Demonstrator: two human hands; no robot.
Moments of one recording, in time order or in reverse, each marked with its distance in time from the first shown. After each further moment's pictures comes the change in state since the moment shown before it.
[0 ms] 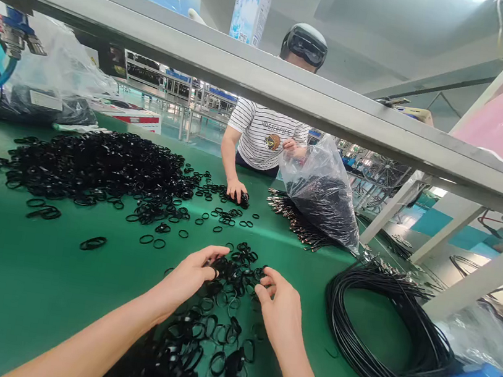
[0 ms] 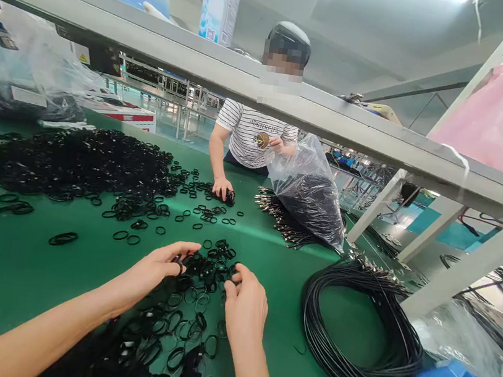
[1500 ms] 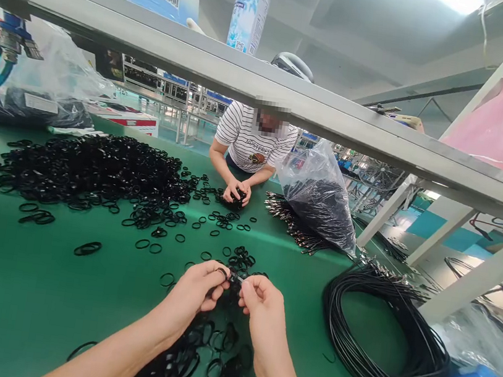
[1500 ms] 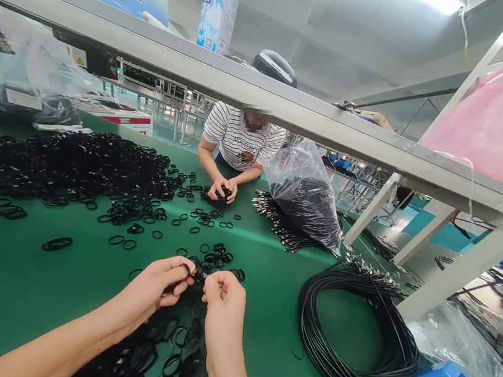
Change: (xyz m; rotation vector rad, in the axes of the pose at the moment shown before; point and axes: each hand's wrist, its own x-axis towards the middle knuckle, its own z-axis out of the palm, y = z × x) left_hand -0.011 -0.002 0.024 -0.411 -0.048 -0.055; right_hand -0.017 -0.034 0.010 0.823 -0.074 0.076
